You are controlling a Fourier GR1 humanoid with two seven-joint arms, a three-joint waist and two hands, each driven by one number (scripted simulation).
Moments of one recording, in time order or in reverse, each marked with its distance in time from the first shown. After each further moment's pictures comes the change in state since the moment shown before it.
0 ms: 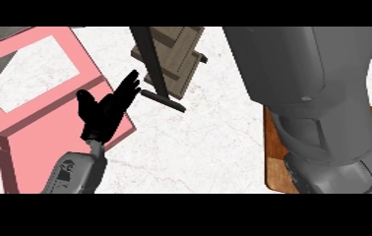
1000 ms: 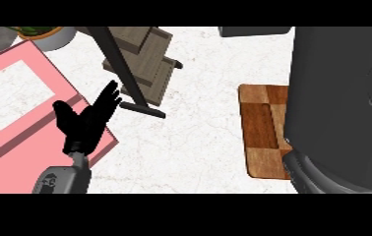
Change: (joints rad) left arm 0.103 0.030 0.071 -0.018 0.022 0.024 -0.009; right arm 0.027 0.007 0.025 -0.497 -0.157 0.375 0.131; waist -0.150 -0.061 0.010
